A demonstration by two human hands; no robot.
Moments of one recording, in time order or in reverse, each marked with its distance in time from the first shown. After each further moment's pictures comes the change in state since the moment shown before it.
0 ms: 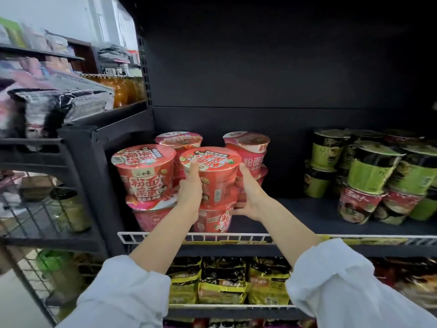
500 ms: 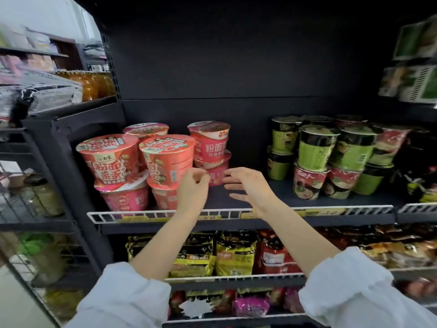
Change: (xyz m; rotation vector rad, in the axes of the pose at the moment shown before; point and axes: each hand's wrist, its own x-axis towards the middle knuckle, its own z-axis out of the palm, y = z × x) left_hand -0.105 -0.041 0.085 0.360 0.034 0.455; right_hand -0.089 0.010 -0.110 -0.200 0.071 -0.290
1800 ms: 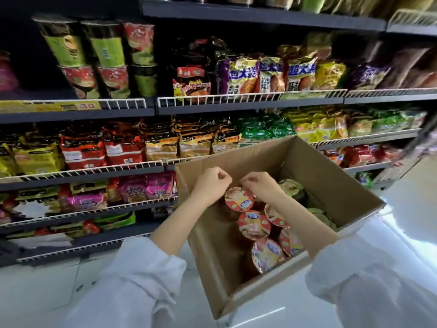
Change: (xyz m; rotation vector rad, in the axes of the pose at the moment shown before) left_hand -0.511 0.150 0.558 0.265 -0.670 -0.079; right_hand -0.348 0.181 -0.696 -0.704 0.169 0.238
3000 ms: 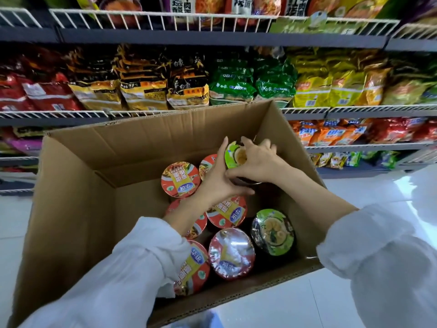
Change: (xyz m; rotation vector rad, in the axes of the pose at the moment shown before) left_hand 0.161 0.012 0.247 -0.233 -0.119 -0.044; right_hand 0.152 0.145 -0.129 -0.609 -0.325 -0.089
